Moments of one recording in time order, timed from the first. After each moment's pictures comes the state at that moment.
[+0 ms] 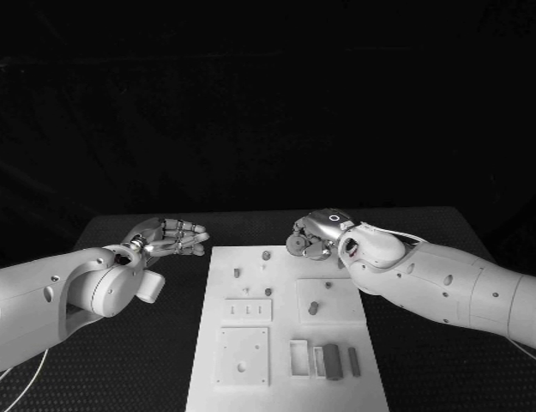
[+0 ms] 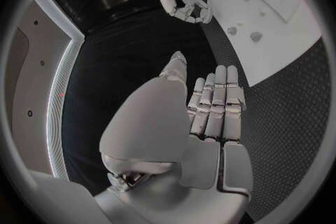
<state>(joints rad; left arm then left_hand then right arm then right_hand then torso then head) 1.29 -0.83 -0.19 1.35 -0.14 -0.25 0.19 1.58 -0.11 0.04 0.29 0.05 0.70 0.19 0.32 0.41 0.96 0.17 0.10 0.07 0.90 0.14 0.36 0.61 0.04 0.87 0.04 0.16 0.61 1.16 -0.59 -0.03 1.15 -1.80 -0.37 -0.13 1.06 -0.05 0.58 -0.29 0.09 0.89 0.12 0.29 0.51 1.10 0.01 1.16 1.15 1.21 -0.08 1.53 0.92 0.22 1.15 -0.04 0.94 1.31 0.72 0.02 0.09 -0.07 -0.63</state>
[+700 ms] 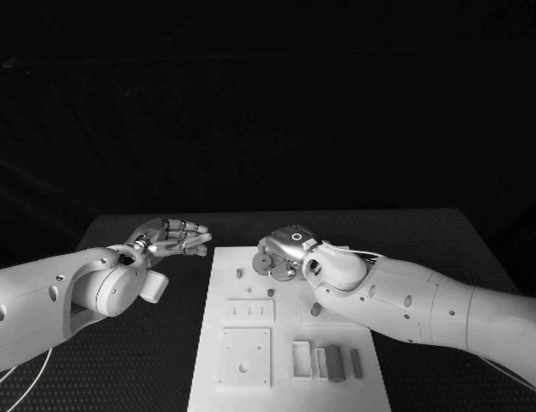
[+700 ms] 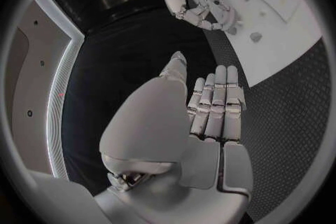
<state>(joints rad) 1.29 -0.82 -0.19 1.35 -0.14 -0.25 0.19 1.58 -0.11 0.04 0.29 0.05 0.70 0.19 0.32 0.41 0.96 0.17 0.10 0.07 0.90 0.14 0.36 0.61 0.04 0.87 0.04 0.16 0.61 1.12 -0.45 -0.06 1.14 -1.88 -0.40 -0.16 1.06 -0.06 0.58 -0.29 0.09 0.89 0.11 0.28 0.51 1.11 0.01 1.16 1.14 1.22 -0.09 1.53 0.91 0.22 1.16 -0.04 0.94 1.31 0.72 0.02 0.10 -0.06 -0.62</state>
